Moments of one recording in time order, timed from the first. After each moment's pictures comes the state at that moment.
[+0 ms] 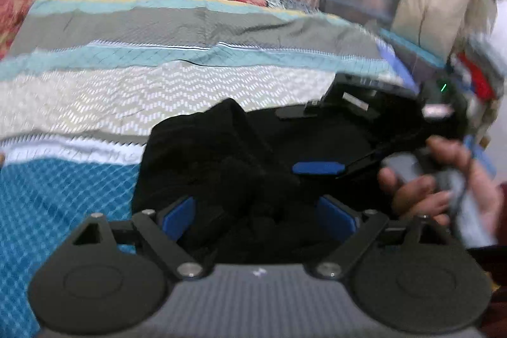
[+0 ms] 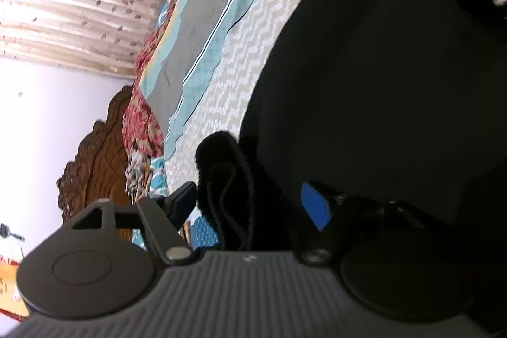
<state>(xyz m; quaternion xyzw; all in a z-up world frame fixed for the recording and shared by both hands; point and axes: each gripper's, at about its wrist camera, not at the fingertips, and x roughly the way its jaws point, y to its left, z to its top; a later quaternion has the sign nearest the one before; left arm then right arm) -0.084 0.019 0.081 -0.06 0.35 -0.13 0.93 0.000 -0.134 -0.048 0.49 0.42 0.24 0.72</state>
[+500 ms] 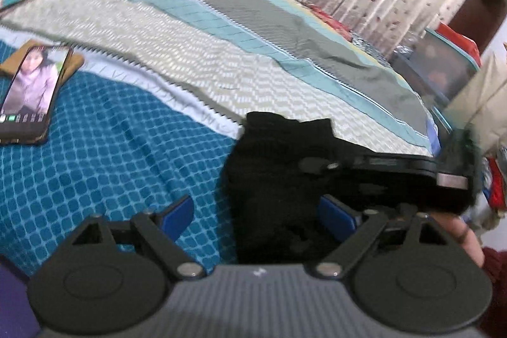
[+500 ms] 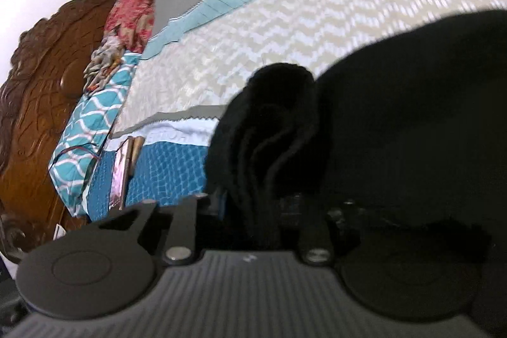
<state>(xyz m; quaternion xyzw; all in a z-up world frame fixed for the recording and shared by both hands) -0.102 0.119 0.071 -0.25 0.36 -0.03 0.90 0.011 -0.043 -0.014 0.23 0.45 0.32 0.80</state>
